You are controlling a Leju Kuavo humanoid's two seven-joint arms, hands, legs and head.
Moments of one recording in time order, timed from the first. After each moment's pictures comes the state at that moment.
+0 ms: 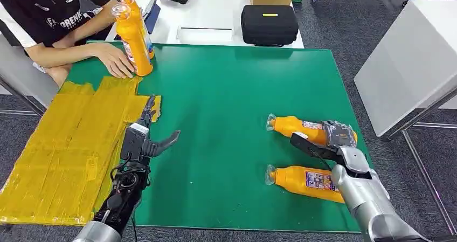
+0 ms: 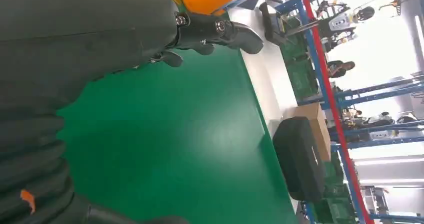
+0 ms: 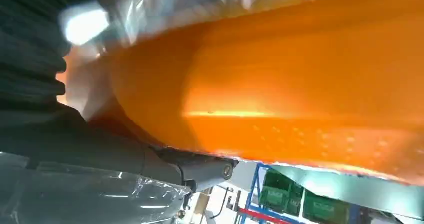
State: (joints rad) left arm -0.39 -0.19 -0.12 -0.72 -0.23 0.11 -0.70; right arm -0.50 -0.24 0.04 -0.52 1.24 -0.06 -0.02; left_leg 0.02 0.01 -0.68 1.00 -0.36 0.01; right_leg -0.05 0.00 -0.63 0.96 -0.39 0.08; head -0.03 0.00
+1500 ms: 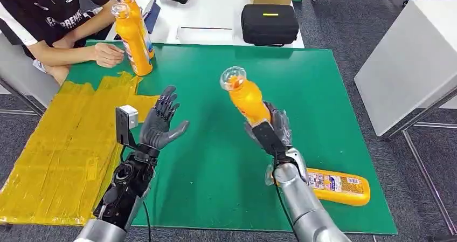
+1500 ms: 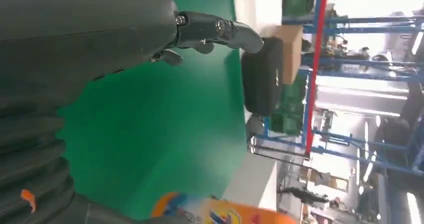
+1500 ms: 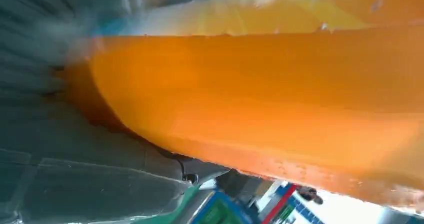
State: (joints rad) left arm -0.39 -0.23 -0.13 -0.88 0.07 -0.27 -0.48; right arm -0.42 0.17 -0.02 -0.72 0.59 -0.22 -0.54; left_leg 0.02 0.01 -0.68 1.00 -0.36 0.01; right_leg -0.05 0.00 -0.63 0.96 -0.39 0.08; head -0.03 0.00
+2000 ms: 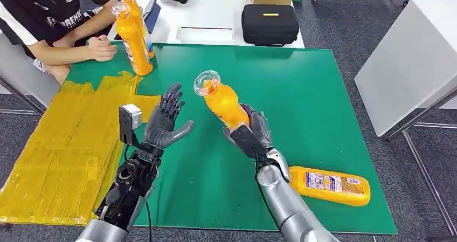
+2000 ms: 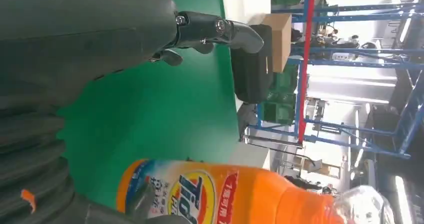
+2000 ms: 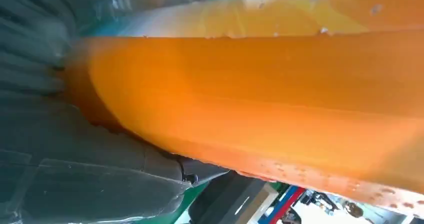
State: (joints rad) left arm -0.39 -0.23 -0.18 -0.91 0.09 -0.26 -0.48; right arm -0.43 0.23 0.07 -0.69 0.59 -0.21 -0.53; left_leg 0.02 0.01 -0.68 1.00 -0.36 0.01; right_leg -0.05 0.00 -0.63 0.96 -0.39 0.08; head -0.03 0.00
